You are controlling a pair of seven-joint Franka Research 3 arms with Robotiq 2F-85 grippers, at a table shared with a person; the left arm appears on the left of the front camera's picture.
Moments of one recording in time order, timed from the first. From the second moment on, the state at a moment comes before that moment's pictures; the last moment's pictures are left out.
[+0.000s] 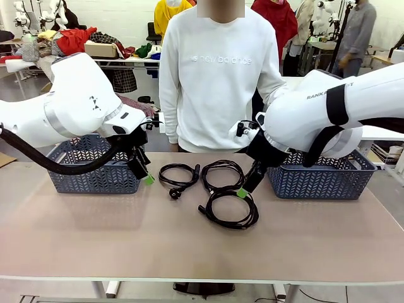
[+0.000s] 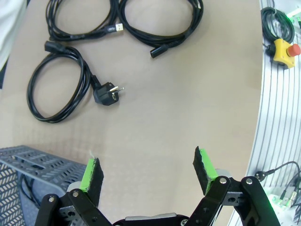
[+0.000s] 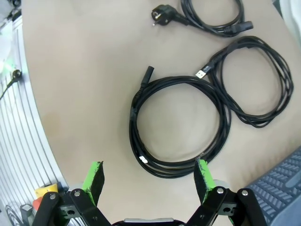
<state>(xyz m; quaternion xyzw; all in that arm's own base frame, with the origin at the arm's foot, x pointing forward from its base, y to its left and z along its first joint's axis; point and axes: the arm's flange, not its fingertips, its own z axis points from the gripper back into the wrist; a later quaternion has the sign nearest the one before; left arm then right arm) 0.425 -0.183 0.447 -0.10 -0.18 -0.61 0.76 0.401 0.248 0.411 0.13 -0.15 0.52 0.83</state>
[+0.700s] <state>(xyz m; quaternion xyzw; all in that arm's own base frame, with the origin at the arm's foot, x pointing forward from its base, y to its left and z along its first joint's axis) 0.425 -0.183 0.447 -0.10 -0.18 -0.61 0.76 0.402 0.318 0.372 0.05 -0.08 0.49 0.87</state>
